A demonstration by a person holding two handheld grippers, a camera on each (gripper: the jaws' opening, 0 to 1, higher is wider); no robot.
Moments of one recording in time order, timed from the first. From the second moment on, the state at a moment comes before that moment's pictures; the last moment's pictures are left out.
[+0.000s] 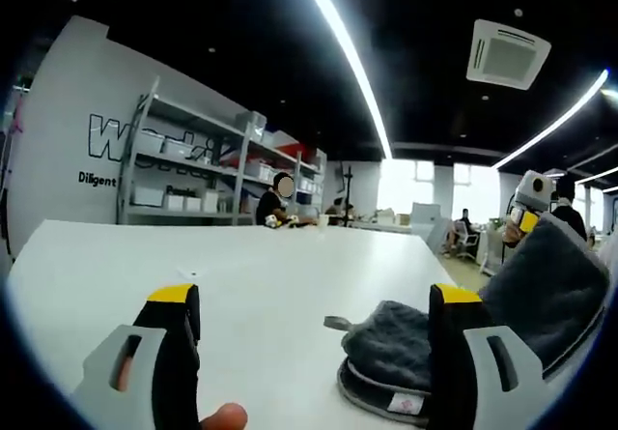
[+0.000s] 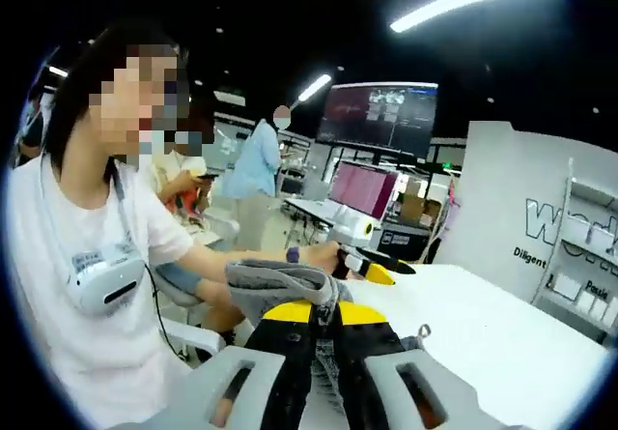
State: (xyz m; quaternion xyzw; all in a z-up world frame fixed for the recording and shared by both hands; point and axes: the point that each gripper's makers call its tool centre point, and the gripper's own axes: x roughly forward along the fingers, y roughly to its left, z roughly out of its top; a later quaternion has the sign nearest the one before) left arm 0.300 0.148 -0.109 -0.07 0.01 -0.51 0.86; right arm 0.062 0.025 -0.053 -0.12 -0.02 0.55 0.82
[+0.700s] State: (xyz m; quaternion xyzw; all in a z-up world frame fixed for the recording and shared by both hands) left arm 0.269 0.097 -0.159 0.17 0.00 -0.54 0.83; right arm 0.093 0.021 -0.043 -0.03 -0.01 0.54 0.84
